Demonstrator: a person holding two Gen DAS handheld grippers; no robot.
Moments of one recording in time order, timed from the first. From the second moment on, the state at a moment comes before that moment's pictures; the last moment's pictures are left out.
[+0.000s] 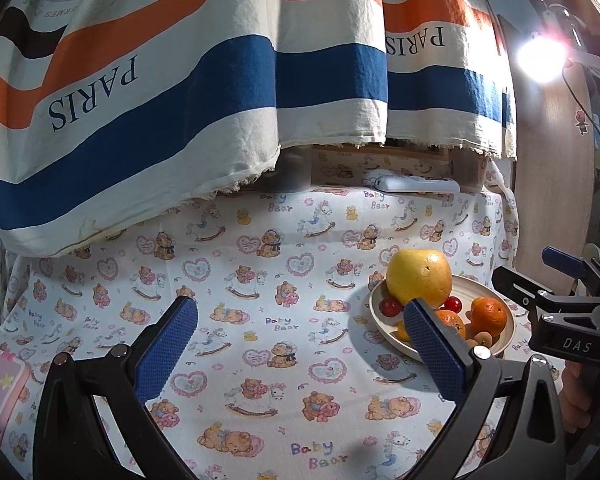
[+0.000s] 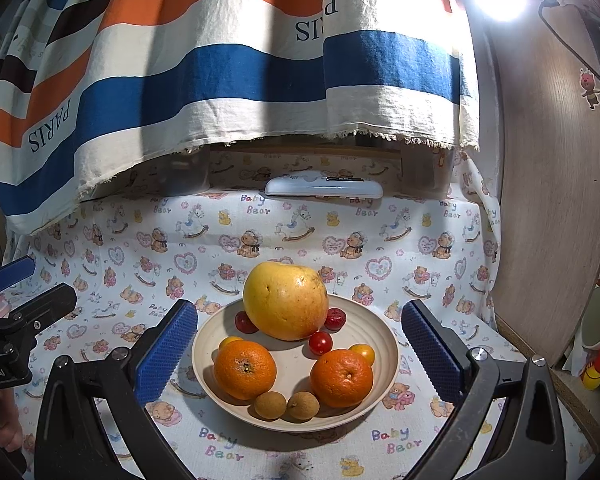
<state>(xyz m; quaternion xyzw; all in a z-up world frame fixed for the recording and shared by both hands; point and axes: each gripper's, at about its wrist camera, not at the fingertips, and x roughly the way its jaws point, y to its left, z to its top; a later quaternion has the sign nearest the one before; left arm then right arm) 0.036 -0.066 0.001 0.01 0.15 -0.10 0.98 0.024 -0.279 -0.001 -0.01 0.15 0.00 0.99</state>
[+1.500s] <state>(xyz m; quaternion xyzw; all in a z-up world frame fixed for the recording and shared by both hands) 0.037 -0.063 0.000 0.01 0.15 -0.10 0.98 0.023 -0.277 -0.002 -0.01 0.15 0.00 0.99</state>
